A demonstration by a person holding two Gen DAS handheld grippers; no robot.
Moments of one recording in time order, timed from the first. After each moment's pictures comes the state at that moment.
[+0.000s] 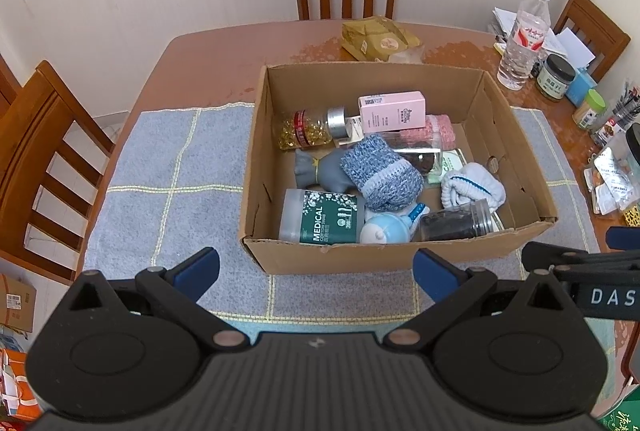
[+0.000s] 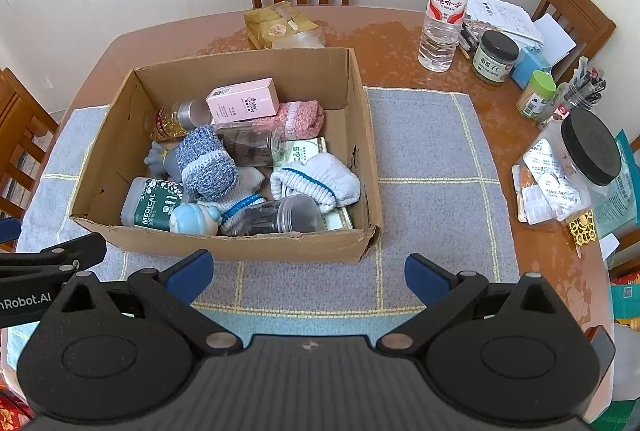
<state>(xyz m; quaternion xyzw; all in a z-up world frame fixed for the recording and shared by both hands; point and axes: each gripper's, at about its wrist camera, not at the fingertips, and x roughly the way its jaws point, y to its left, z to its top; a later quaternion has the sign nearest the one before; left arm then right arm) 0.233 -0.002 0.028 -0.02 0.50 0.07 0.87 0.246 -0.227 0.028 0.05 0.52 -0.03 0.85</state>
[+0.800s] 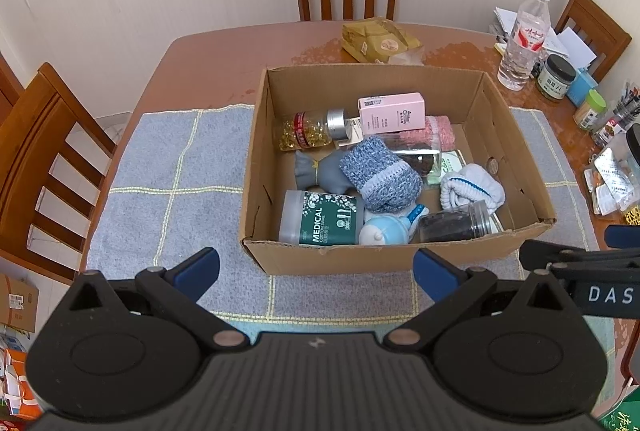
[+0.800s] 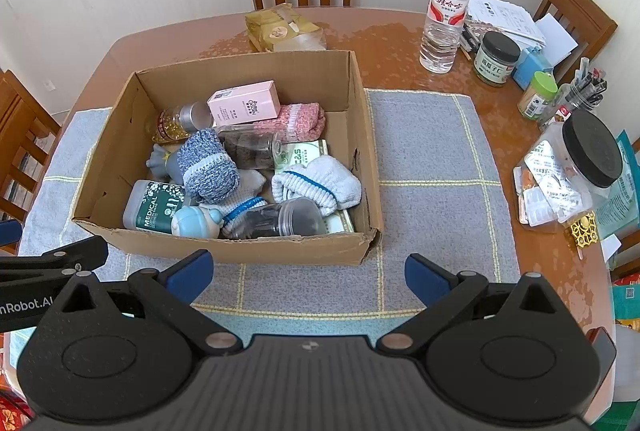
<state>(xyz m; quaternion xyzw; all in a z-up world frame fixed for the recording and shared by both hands) 0.234 -0.004 0.031 -0.02 0.50 0.07 0.86 0.246 -0.227 0.030 0.05 0.52 -0.03 0.85</state>
